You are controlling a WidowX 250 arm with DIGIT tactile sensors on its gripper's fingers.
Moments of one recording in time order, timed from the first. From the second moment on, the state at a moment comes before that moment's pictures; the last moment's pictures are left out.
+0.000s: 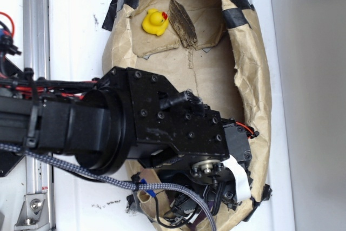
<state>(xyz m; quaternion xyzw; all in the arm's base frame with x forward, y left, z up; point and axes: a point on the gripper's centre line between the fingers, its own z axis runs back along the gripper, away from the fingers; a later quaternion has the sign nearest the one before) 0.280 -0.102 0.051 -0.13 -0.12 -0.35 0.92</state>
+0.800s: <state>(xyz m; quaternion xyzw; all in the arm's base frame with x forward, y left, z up) 0.265 -0.087 0.050 -0.10 -0.05 -0.37 0.92</state>
